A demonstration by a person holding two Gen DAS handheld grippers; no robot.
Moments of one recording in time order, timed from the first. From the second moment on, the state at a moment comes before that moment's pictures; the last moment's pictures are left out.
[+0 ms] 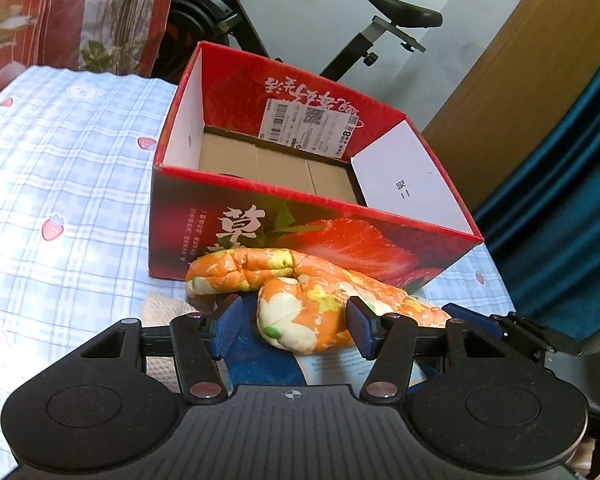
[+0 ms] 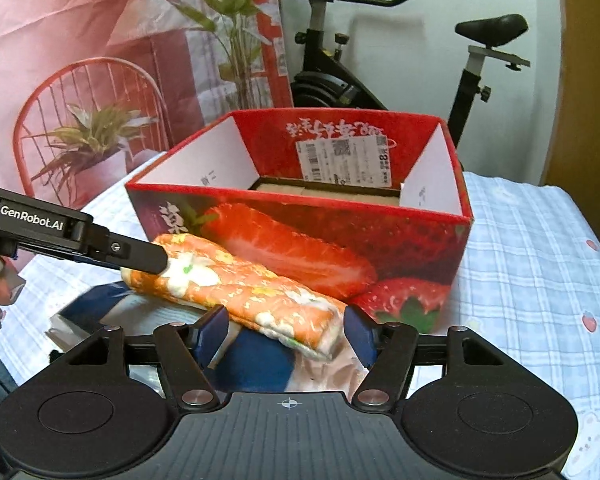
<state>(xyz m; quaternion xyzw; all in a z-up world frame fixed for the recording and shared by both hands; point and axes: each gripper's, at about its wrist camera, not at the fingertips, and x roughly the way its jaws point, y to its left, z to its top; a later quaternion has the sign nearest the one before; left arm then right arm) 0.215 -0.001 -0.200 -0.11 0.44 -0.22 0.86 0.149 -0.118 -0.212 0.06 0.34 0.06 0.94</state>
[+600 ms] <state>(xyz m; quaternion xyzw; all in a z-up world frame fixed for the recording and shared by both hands) 0.219 0.002 -0.198 -0.13 0.43 -0.22 0.87 0.154 -0.127 -0.207 0.07 0.33 0.07 0.94</state>
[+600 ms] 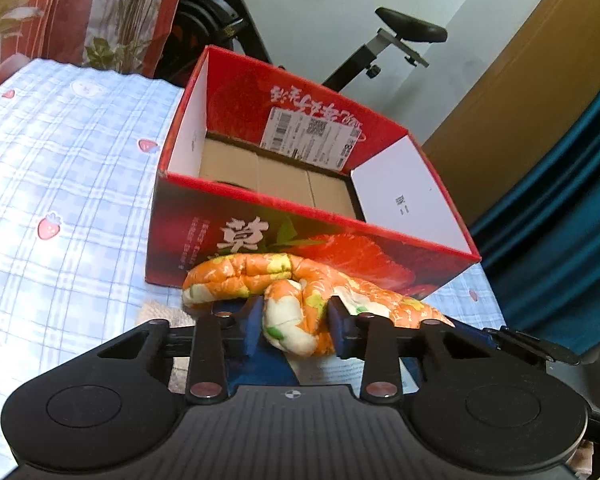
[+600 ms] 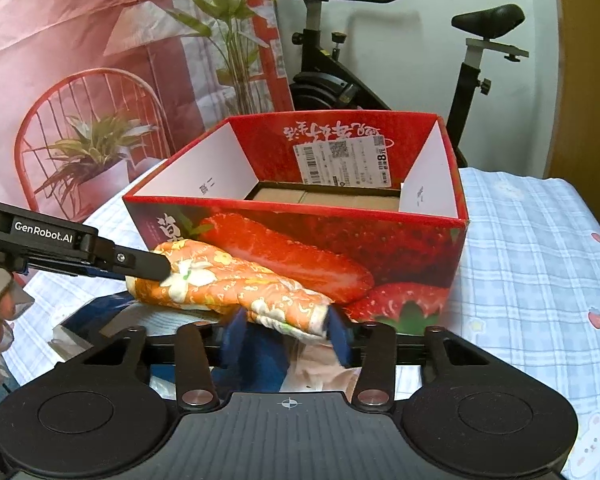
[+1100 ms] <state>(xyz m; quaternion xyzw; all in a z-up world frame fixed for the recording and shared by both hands) 0.214 0.007 -0.166 -0.15 0.37 -0.24 0.88 0.152 -0.130 -0.165 0.05 0.27 0.08 0.96</state>
